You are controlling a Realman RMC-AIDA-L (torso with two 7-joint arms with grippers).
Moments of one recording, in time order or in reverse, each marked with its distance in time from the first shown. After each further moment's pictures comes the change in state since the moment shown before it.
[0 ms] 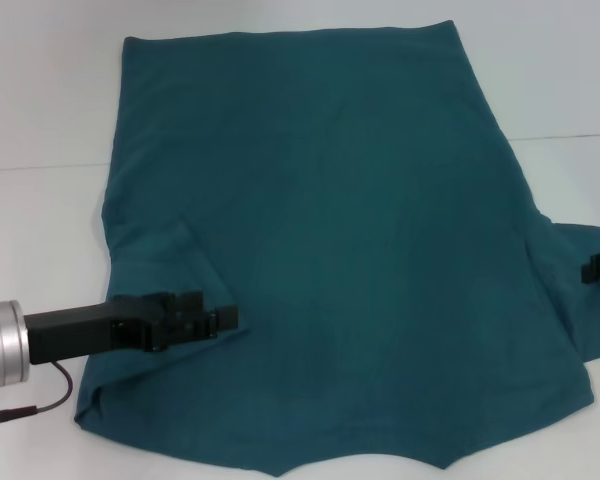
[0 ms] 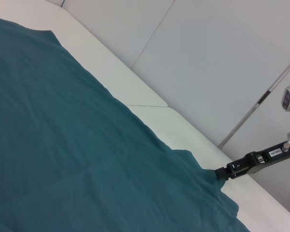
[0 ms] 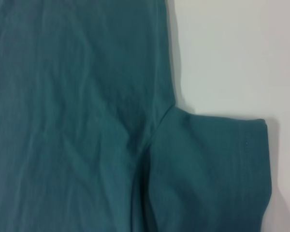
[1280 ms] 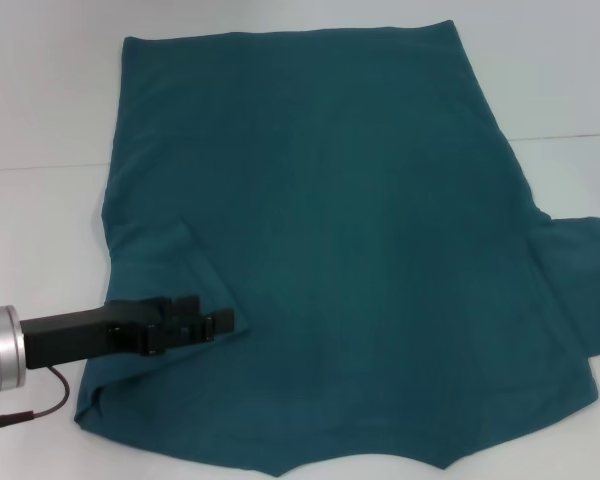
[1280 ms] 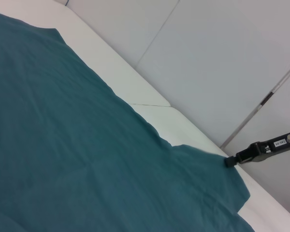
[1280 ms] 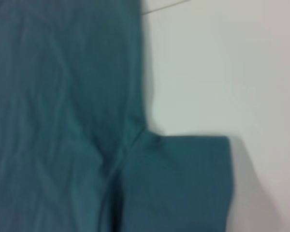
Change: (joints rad) left arm 0.010 0.000 -0.002 0.000 0.000 0.001 -0.008; right arm -0.010 0.006 -0.026 -0.111 -0.063 0.002 0.053
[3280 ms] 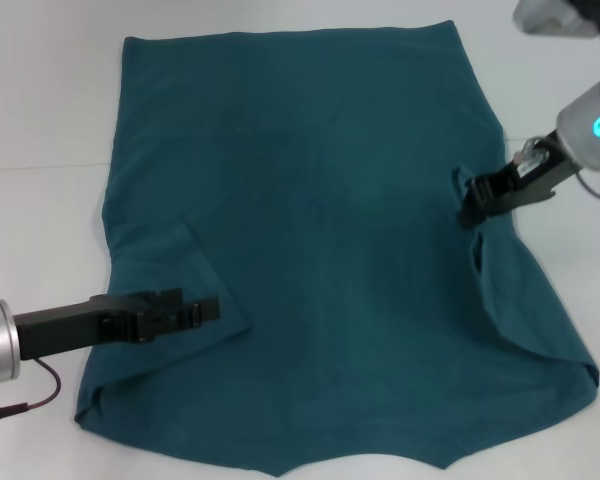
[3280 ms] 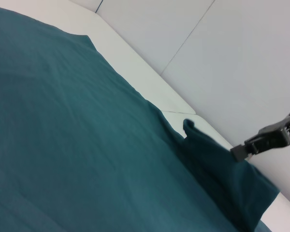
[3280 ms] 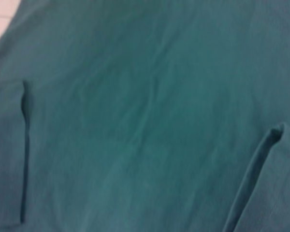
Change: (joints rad) left arm 0.003 0.005 -0.005 -0.006 0.000 -0.065 -0.032; right arm 0.323 0.124 -0.096 -0.027 -0.089 -0.182 0.021
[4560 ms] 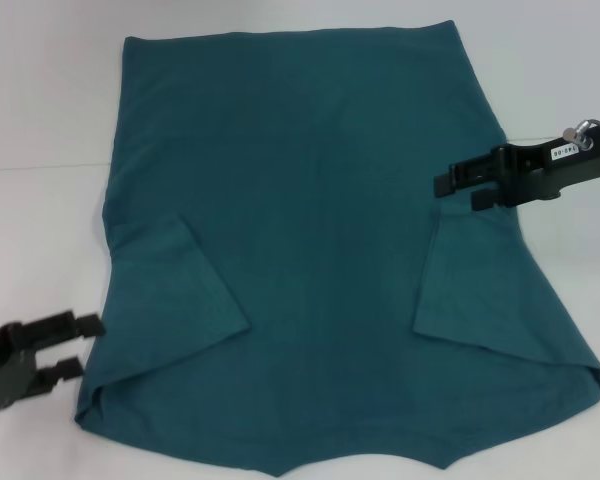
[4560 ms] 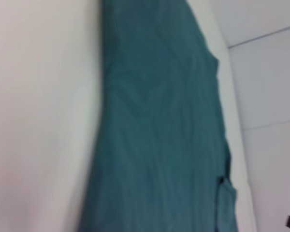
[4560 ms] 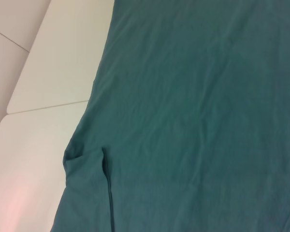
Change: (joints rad) left arm 0.097 0.069 -0.204 0.005 0.114 0.104 -0.629; right arm -0.164 -0.083 0.044 0.062 0.435 -0.005 -0.082
